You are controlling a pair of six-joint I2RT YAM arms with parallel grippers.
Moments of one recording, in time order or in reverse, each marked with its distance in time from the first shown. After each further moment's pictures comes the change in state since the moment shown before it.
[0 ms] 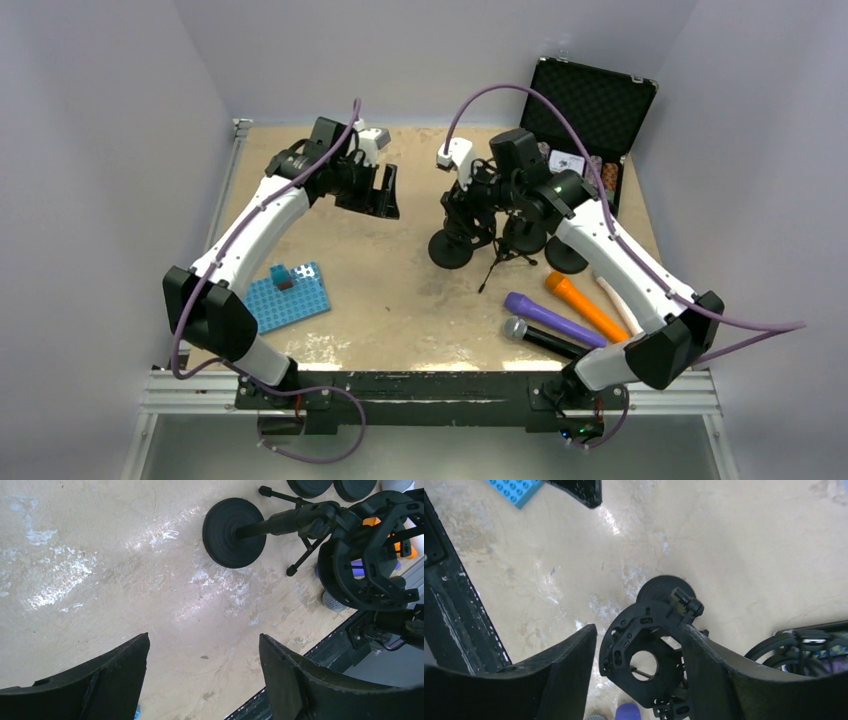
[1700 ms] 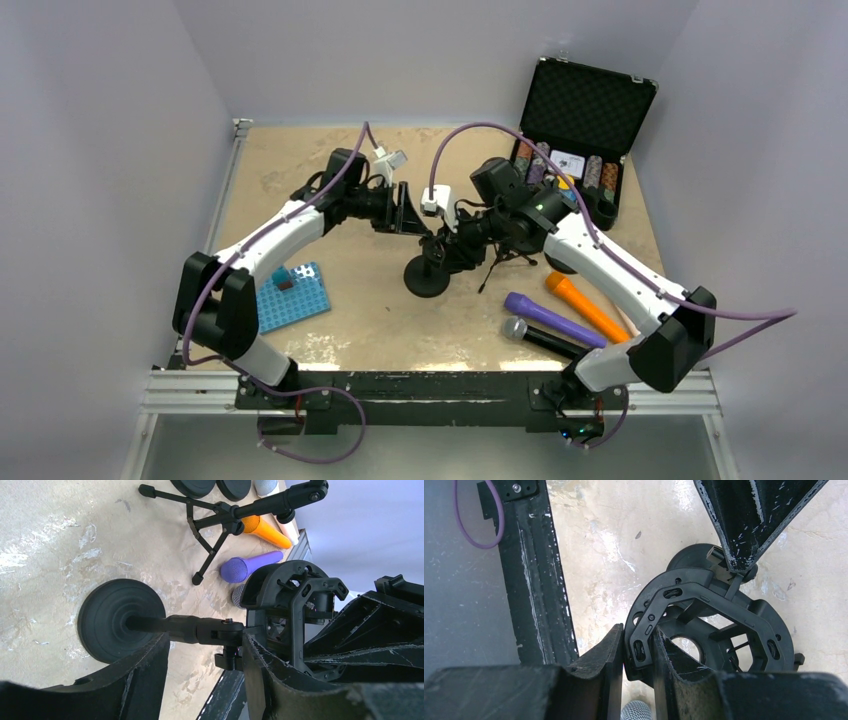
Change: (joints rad) left arm -0.034 0.034 -0.353 0.517 0.388 -0.251; right arm 0.084 -0.013 -0.123 -0.082 -0.227 -0.072
